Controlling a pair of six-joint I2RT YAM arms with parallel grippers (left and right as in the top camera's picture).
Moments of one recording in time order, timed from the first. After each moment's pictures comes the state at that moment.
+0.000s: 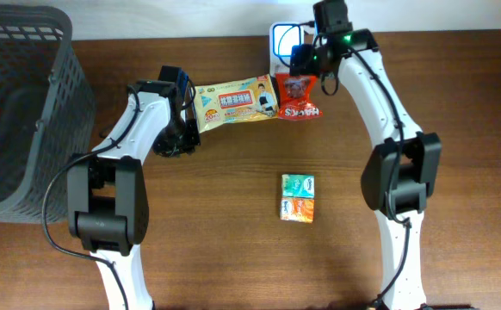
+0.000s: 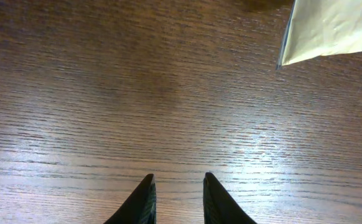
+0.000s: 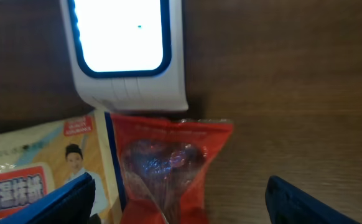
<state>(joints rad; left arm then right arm) -0.16 2.13 1.64 -1.07 0.03 -0.33 0.21 2.42 2.29 -0.90 -0.02 0.25</state>
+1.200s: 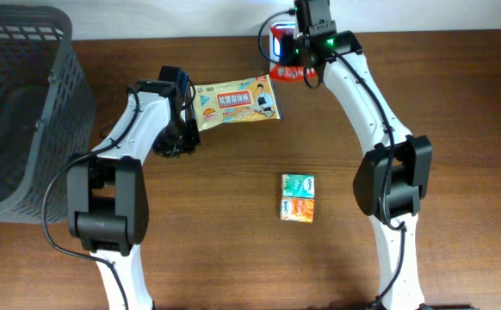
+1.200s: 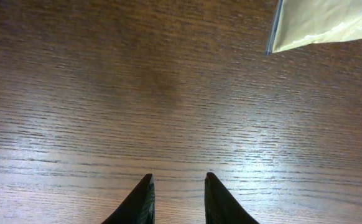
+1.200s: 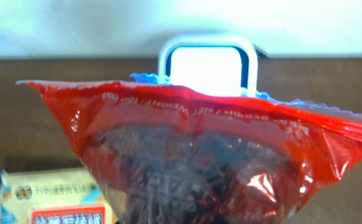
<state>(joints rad) -0.16 2.13 1.64 -1.07 0.03 -0.33 0.28 2.39 2.29 -0.67 0.00 0.25</state>
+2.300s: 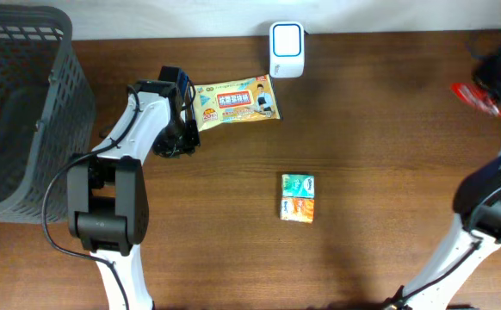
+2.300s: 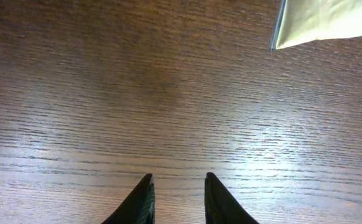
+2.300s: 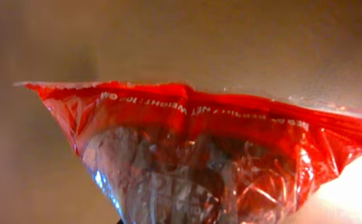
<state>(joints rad) -0.16 2.13 1.64 -1.08 0.03 -0.33 -0.49 2.27 2.29 -1.24 0.12 0.44</state>
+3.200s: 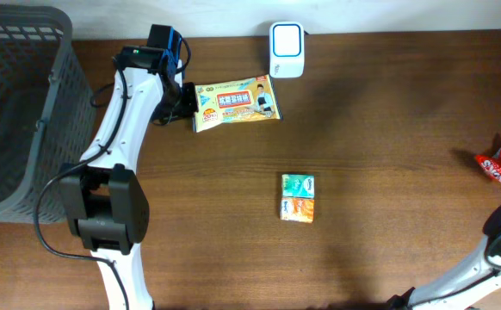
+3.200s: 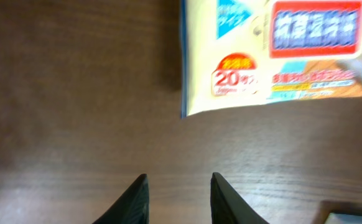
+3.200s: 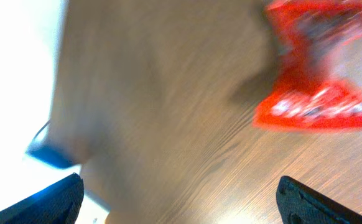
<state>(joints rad) -0.16 2.14 1.97 -1.20 0.06 -0.30 -0.72 2.10 2.32 -1.48 -0.38 0.45</state>
